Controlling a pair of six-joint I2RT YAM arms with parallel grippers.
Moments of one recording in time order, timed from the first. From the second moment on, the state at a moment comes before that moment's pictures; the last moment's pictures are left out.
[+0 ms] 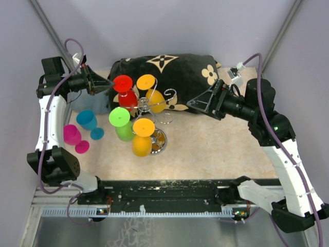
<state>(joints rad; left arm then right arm) 0.19 1.51 1.60 -0.68 1.23 -0.72 0.40 0.99 1.43 -0.73 -0.51 0.86</state>
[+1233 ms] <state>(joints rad) 0.22 1.31 1.40 -0.69 1.24 -0.68 0.40 0.99 1.43 -0.73 -0.50 0.86</state>
